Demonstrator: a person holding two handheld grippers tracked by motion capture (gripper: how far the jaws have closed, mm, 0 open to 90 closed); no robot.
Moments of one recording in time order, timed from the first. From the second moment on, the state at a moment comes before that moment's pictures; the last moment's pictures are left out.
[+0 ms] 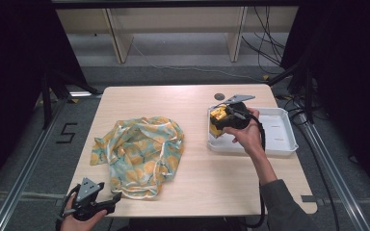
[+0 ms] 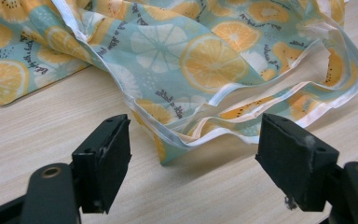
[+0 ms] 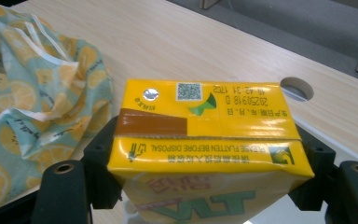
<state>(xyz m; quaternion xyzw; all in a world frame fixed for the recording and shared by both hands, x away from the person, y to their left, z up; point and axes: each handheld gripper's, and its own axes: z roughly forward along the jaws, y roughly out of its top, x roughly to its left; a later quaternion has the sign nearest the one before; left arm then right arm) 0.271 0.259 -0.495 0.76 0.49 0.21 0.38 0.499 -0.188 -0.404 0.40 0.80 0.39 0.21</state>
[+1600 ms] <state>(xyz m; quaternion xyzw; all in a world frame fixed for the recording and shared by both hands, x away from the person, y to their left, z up) 0.271 0.260 -0.495 0.77 0.48 0.22 0.37 0.487 -0.200 -0.444 0.42 0.81 0.37 0.19</state>
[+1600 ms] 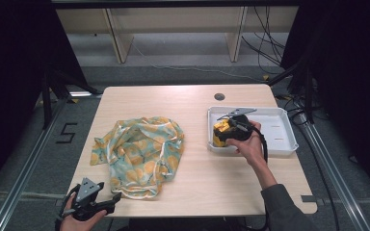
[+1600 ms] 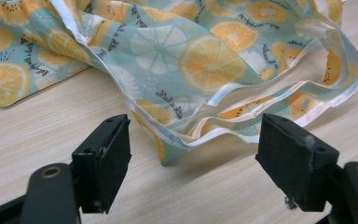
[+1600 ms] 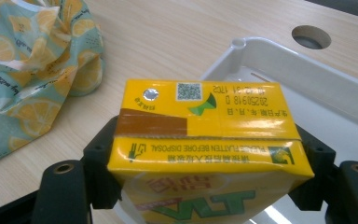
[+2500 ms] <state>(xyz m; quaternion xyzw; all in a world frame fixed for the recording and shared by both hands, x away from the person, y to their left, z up) 0.270 0.259 -0.494 0.76 0.48 0.21 0.38 0.469 -0.199 -0.453 0.42 0.80 0.37 0.22</state>
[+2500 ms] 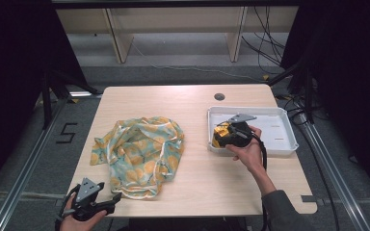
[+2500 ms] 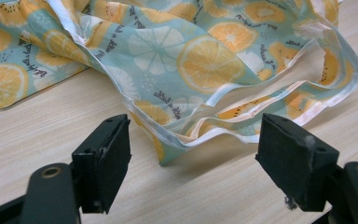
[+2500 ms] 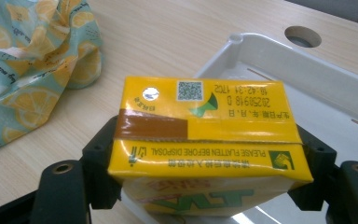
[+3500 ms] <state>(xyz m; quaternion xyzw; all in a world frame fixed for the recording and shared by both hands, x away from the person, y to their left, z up) 0.270 0.259 -0.494 0.76 0.48 0.21 0.38 0.433 -0.224 -0.434 0.41 0.79 0.39 0.23</state>
